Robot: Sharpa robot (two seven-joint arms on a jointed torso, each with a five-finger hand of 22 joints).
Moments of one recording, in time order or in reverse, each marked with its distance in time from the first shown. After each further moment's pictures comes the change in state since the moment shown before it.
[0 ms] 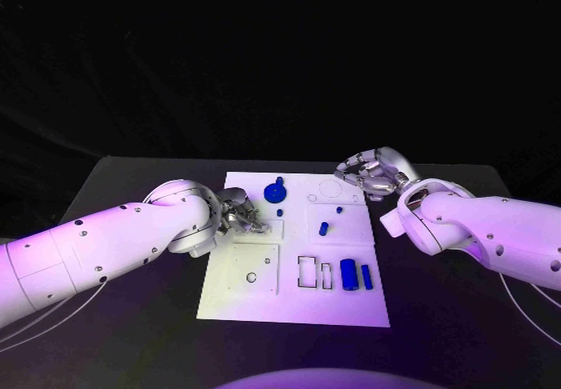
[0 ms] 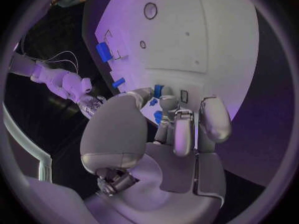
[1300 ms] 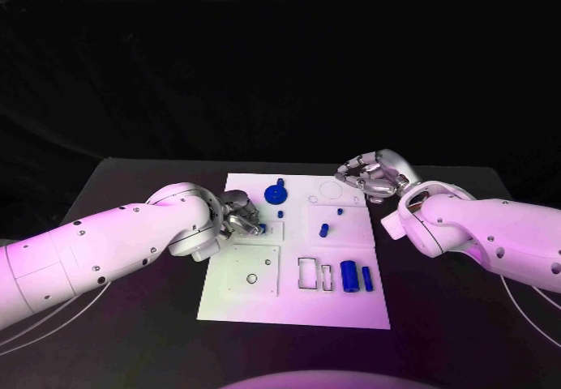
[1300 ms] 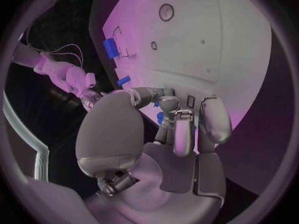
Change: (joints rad) left arm 0.000 -0.011 0.000 0.022 0.084 -0.026 0.000; left_hand 0.034 -0.073 0.397 -0.125 0.035 -0.041 0.002 0.091 0.002 0.029 -0.003 0.010 -0.008 0.004 -0.004 0.000 0.000 0.000 0.004 -0.003 0.008 0.015; right arm -0.002 0.000 -0.001 -0.002 0.000 0.003 0.000; right_hand 0.000 0.000 0.000 0.000 0.000 0.000 0.000 0.000 0.001 0.000 0.000 0.000 0.000 0.000 0.000 0.000 0.000 0.015 -0.004 -0.004 -0.011 -0.006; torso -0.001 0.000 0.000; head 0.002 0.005
